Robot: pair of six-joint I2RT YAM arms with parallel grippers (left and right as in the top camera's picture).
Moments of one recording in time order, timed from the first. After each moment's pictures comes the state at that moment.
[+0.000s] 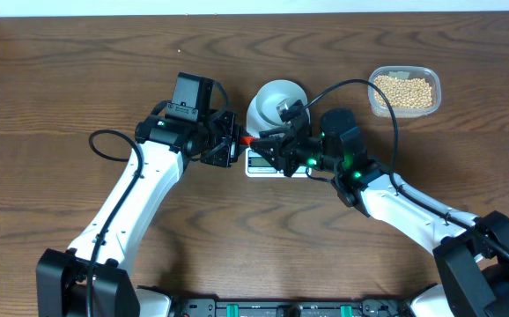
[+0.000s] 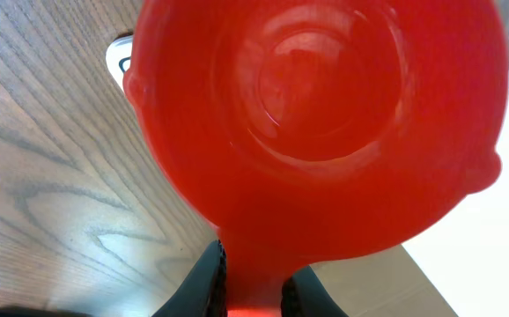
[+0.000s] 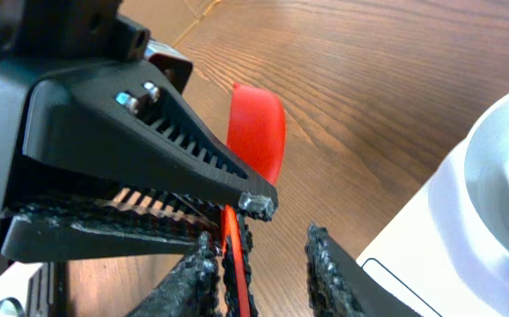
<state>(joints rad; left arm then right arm) -0.28 1.53 1.16 -0.69 0.44 -1.69 0.54 1.62 0.79 0.43 -0.61 0.33</state>
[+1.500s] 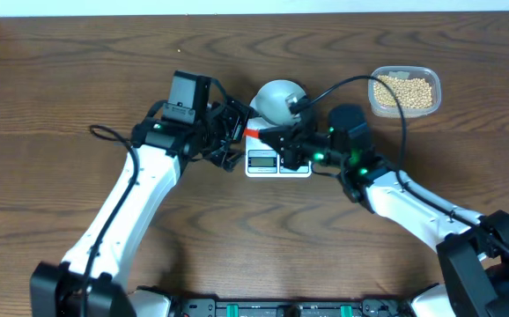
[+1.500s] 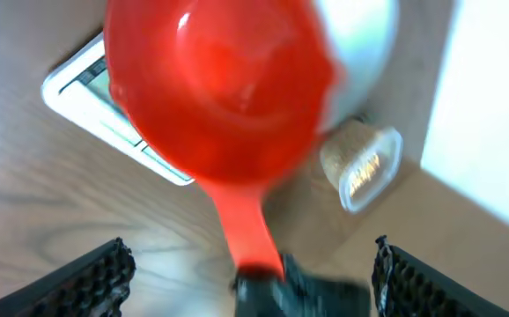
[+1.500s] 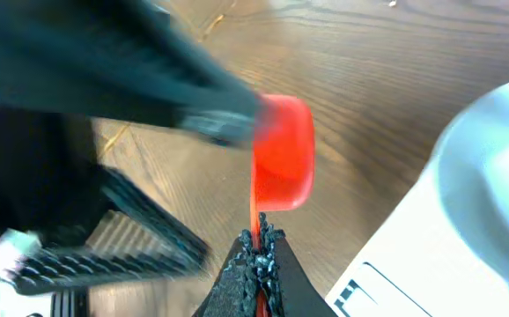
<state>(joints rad) -0.28 1.47 1.16 -0.64 0.48 -1.33 0.48 1.62 0.79 0.45 -0.67 0.40</state>
